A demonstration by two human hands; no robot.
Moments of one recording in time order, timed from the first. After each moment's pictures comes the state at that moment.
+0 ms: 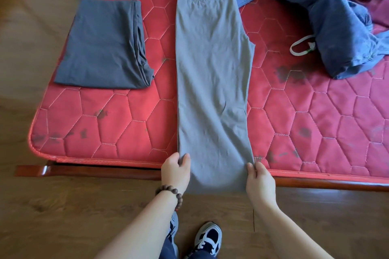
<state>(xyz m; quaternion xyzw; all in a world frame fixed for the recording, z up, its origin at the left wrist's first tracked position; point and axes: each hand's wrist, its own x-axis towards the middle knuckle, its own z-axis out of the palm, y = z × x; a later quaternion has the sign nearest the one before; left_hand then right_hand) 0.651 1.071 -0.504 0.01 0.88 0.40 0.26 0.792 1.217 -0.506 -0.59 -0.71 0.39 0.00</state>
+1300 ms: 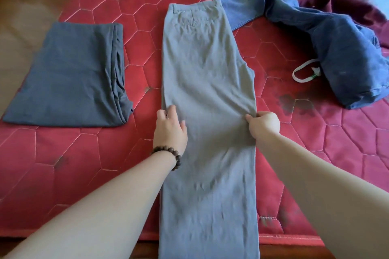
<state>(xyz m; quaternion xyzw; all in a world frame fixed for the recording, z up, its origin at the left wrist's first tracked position) 0.494 1.208 -0.535 0.20 0.94 0.27 0.10 0.595 1.398 -0.520 -0.60 -0.69 0.40 0.03</state>
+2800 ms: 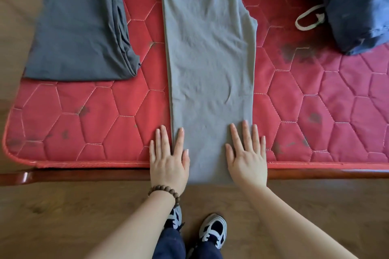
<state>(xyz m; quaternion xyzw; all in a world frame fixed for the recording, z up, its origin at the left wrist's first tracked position) 0.647 1.058 -0.556 0.30 0.94 0.09 0.10 0.762 1.221 -0.552 -0.38 -0.91 0.13 -0.06</state>
